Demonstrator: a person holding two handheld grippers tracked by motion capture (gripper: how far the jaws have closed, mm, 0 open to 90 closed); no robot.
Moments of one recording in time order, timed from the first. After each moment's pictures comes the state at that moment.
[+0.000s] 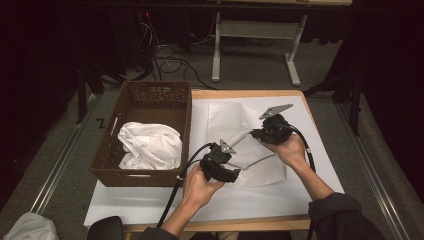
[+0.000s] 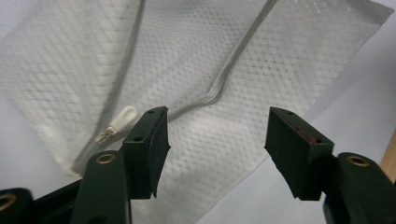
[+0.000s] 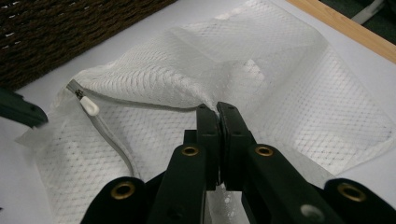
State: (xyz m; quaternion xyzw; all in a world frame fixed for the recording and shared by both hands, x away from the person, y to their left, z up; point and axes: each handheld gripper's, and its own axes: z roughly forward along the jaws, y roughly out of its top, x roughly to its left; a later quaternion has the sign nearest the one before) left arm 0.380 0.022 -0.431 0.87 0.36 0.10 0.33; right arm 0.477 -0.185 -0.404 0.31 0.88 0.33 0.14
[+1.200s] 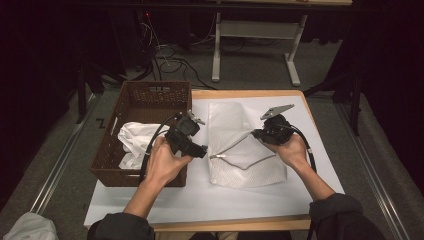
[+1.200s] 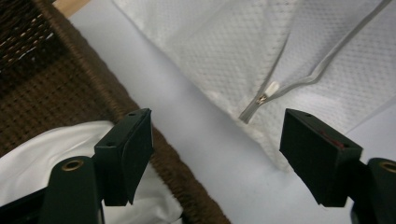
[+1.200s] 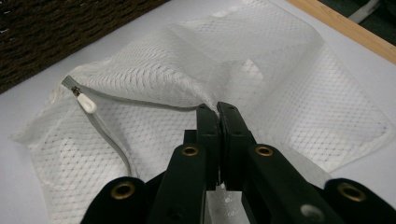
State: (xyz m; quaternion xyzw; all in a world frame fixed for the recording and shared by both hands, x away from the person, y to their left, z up) left arm 0.407 0.105 -0.363 0.86 0.41 0.16 0.25; right arm 0.476 -0.188 -0.404 0.31 0.88 0.32 0.14
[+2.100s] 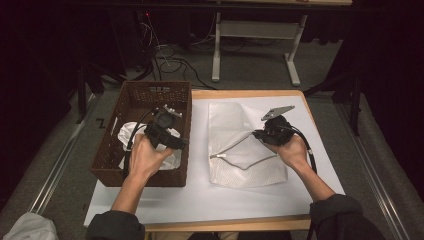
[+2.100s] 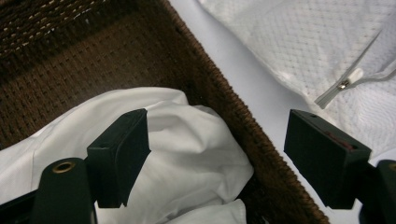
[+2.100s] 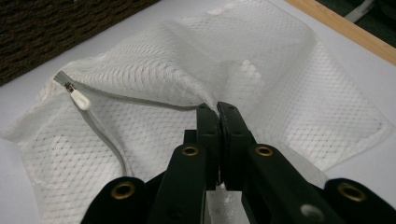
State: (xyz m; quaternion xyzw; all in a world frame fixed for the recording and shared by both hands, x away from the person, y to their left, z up) left arm 0.425 0.155 -0.375 0.83 0.47 0.16 0.24; right arm 0.475 -0.191 -0.407 0.31 0.88 0.32 0.15
